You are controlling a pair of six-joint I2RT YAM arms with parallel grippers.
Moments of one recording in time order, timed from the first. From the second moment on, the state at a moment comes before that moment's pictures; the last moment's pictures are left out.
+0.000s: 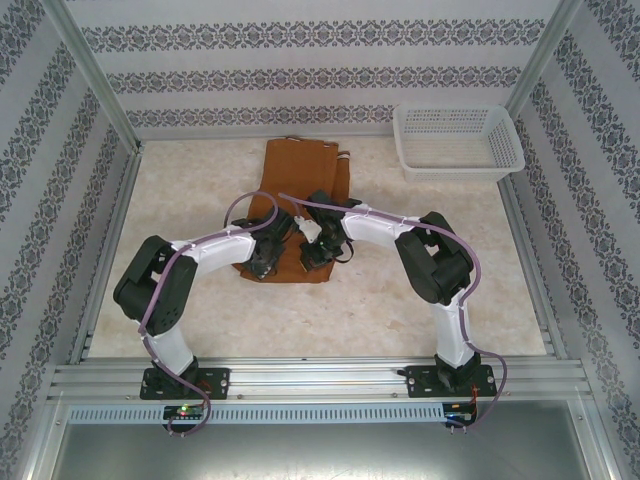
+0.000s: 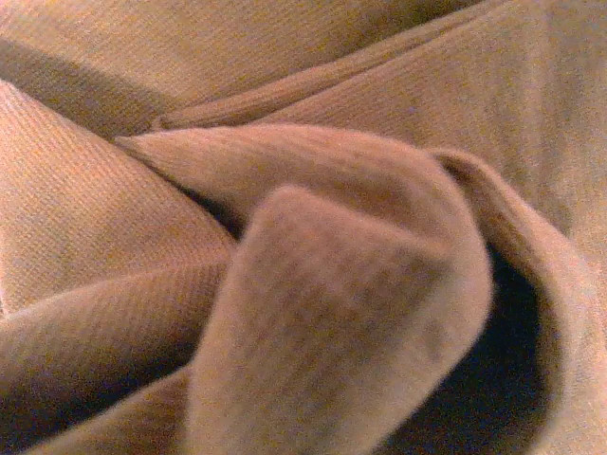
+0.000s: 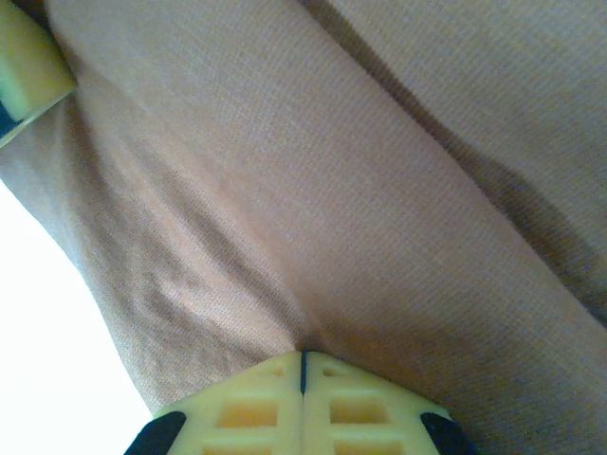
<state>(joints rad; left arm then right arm) -0.53 1.75 1.04 -0.62 -0.21 -1.50 0.66 2.07 1.43 -0.68 -0.43 0.16</state>
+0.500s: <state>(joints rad) -0.48 1.77 1.06 -0.64 -0.20 -1.49 0.90 1.87 1.35 -0.75 0.01 0.10</state>
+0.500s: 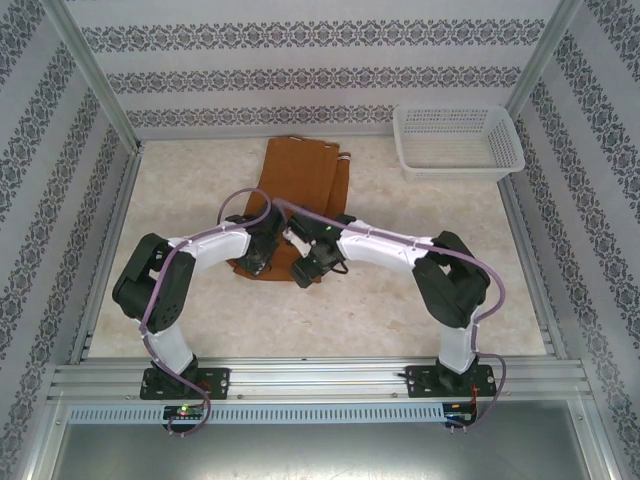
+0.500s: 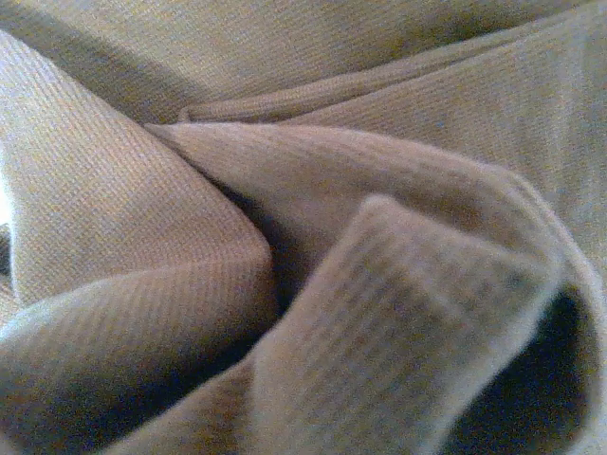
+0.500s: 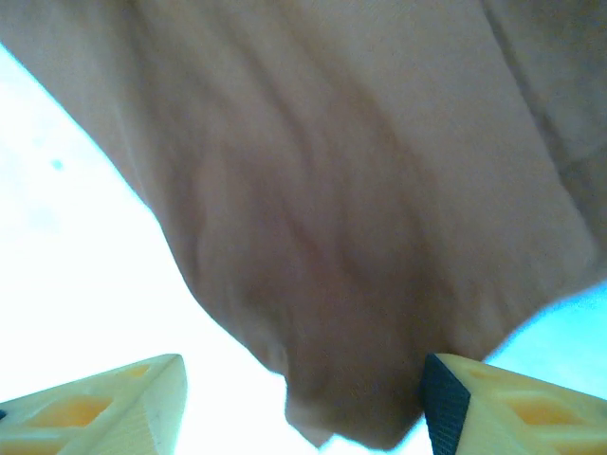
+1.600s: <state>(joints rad) -0.46 1.76 1.05 -0.53 -0.21 -1.45 1.09 2.03 1.23 -0.22 0.65 -0.53</state>
